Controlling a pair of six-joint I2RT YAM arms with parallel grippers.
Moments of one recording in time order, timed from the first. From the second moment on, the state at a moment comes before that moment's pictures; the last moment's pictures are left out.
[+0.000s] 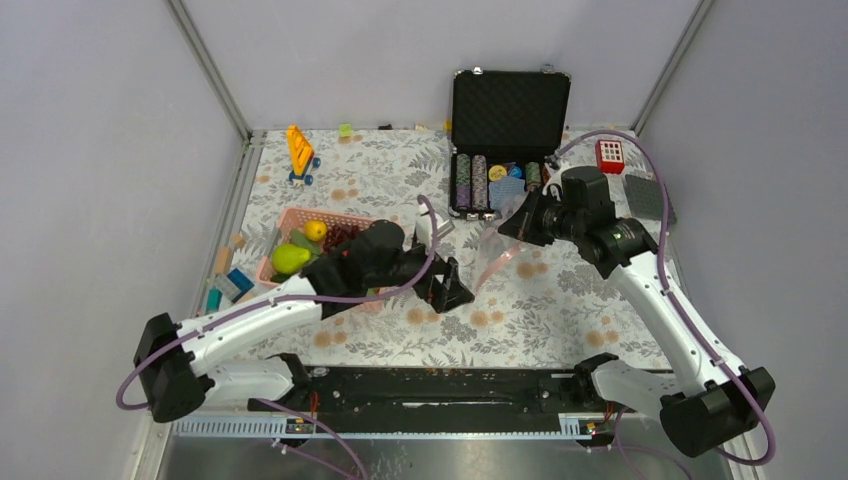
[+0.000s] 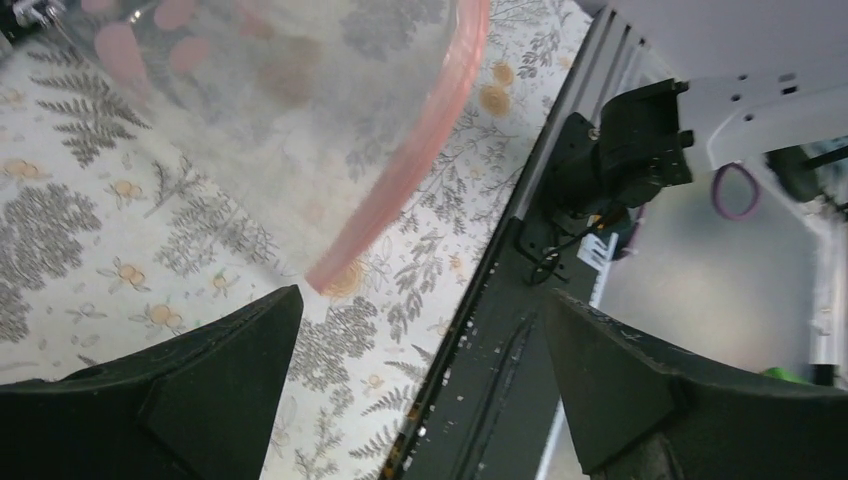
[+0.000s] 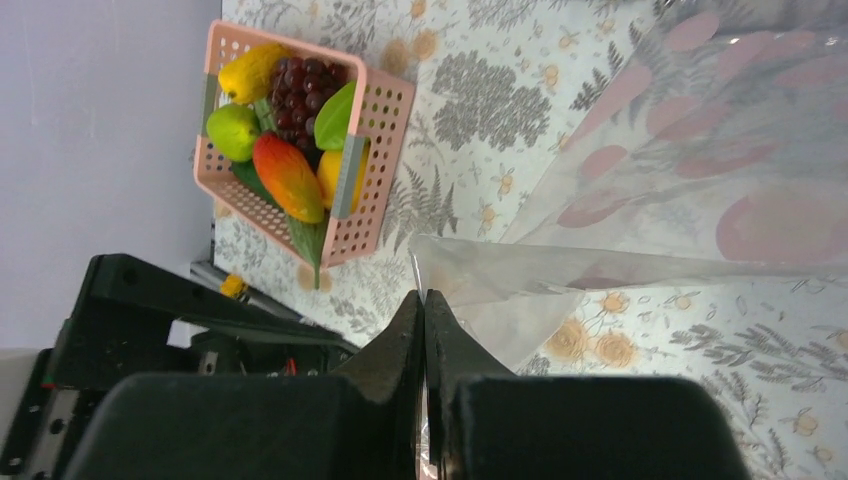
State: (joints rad) left arm -0.93 1.14 0.89 -0.13 0.32 -0.36; right arm 0.37 1.09 1.09 -0.62 -0.29 0.63
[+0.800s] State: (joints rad) left arm -1.01 1.08 0.86 -0.12 0.17 -0.27; right arm 0.52 1.19 1.30 -0.78 -0.36 0.60
